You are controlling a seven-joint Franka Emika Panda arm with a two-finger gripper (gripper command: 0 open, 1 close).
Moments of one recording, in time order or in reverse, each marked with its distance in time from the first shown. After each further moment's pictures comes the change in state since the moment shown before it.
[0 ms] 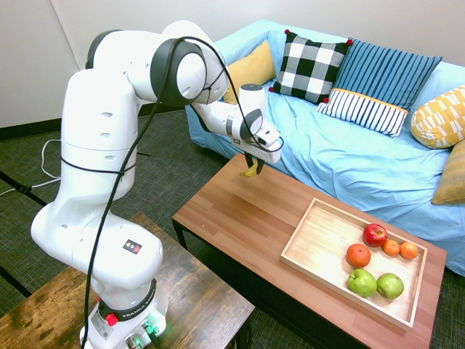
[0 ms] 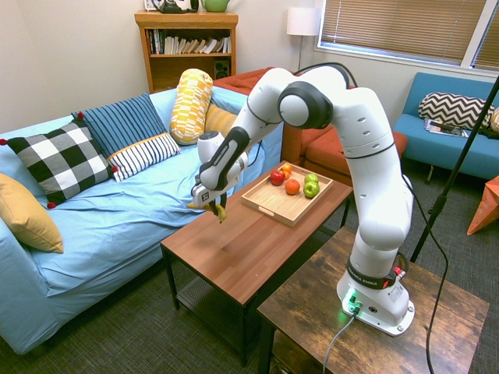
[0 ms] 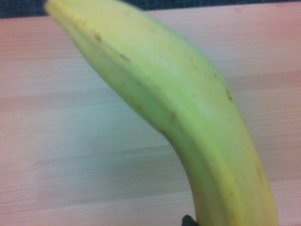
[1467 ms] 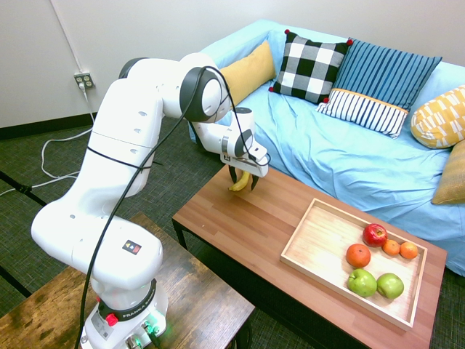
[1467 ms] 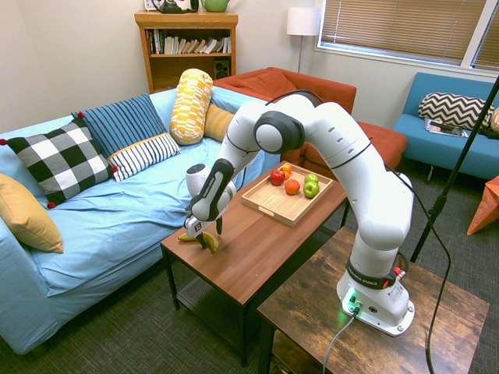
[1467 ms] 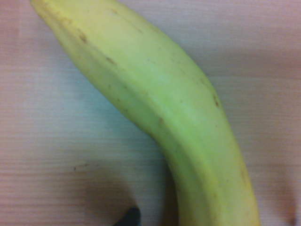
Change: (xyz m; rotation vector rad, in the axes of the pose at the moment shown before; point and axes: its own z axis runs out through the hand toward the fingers) arm -0.076 -0.081 0.135 -0.038 -0.063 -0.195
